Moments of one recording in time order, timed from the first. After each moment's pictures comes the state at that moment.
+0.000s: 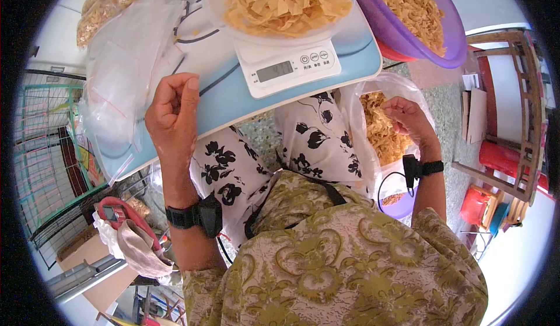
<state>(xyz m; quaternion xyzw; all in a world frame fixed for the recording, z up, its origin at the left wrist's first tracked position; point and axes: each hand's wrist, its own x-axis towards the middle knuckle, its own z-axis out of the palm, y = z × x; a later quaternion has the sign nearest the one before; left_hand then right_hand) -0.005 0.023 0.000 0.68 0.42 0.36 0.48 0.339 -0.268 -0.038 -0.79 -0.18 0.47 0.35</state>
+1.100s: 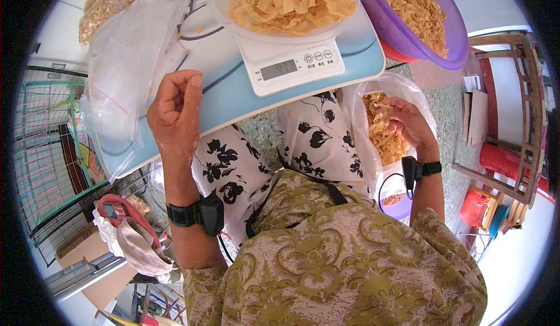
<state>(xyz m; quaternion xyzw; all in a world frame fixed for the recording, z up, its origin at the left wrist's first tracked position) -0.004 0.021 0.000 0.68 0.42 0.36 0.48 0.332 -0.268 -0.046 -0.70 -0.12 0.53 0.46</state>
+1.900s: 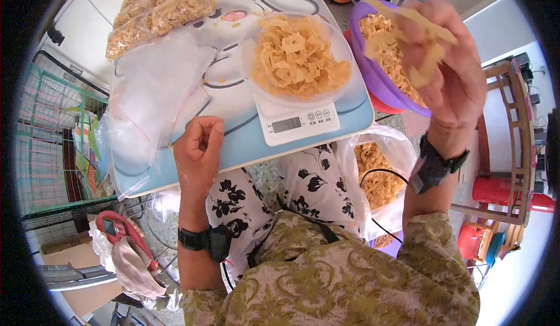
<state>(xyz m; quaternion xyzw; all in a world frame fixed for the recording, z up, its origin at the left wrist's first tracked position) -0.004 0.018 0.010 0.70 0.44 0.34 0.45 0.279 -0.094 0.172 -0.38 -0.51 0.38 0.67</state>
